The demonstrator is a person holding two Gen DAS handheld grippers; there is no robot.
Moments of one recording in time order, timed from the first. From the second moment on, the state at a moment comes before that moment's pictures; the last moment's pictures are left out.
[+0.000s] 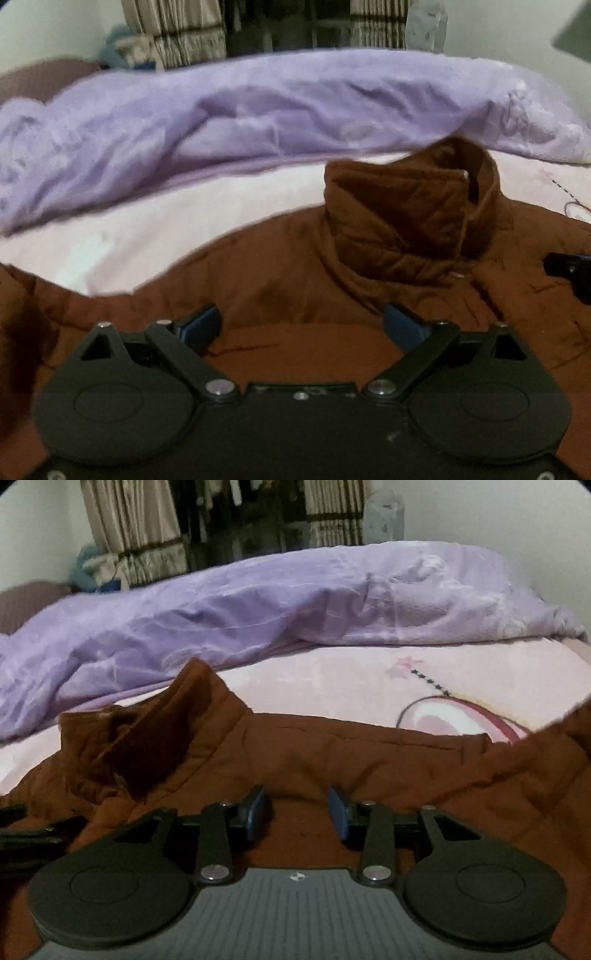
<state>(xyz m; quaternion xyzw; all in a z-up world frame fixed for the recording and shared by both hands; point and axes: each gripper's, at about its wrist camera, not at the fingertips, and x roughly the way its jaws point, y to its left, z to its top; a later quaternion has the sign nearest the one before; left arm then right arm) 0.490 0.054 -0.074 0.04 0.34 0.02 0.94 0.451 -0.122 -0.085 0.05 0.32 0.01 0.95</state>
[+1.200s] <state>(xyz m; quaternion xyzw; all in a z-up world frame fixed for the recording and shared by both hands) 0.343 0.126 -0.019 0.02 0.37 0.12 0.92 0.295 -0.229 -0.039 0.07 0.28 -0.06 0.95</state>
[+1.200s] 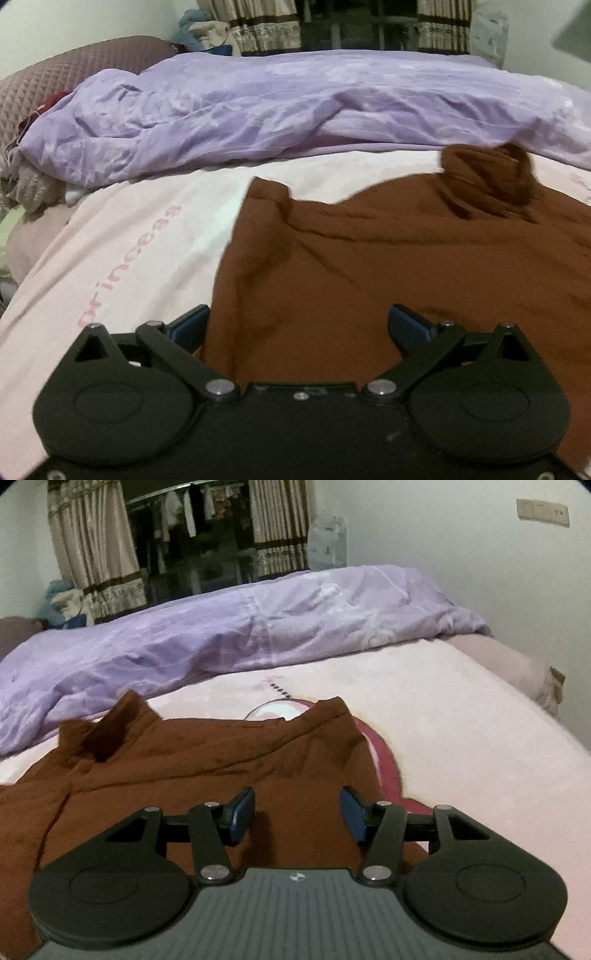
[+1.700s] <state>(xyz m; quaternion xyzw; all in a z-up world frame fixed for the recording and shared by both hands) 0.326 0.100 -0.044 0.04 0.39 0.10 0.91 0.271 -0.239 -0.061 0.10 0.30 -0.08 0.94</state>
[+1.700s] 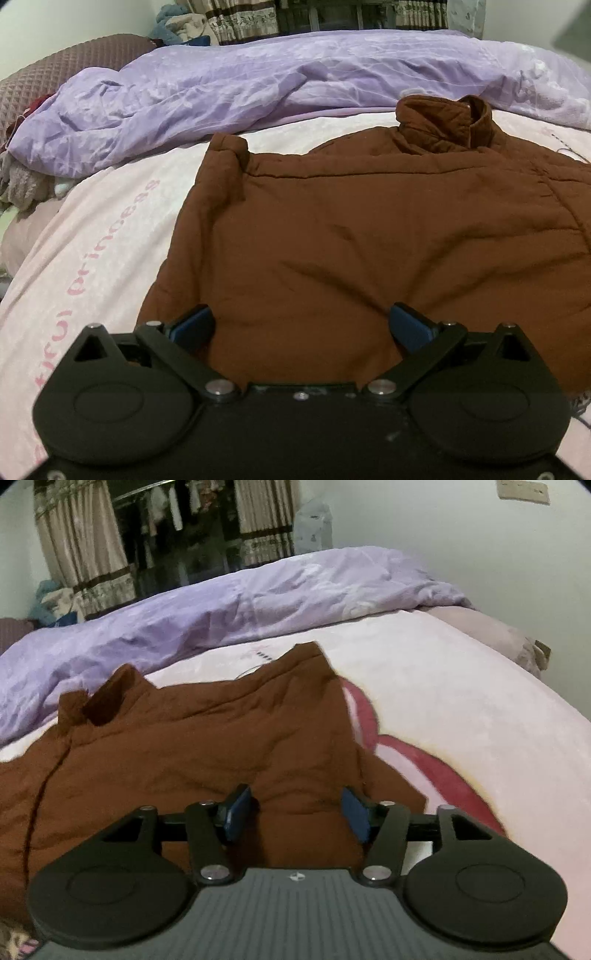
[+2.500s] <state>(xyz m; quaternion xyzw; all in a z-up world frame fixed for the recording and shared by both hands) 0.308 0.119 -0.029 0.04 0.39 0.11 0.91 0.254 -0.225 -0.045 0.21 0.19 -0.08 0.96</state>
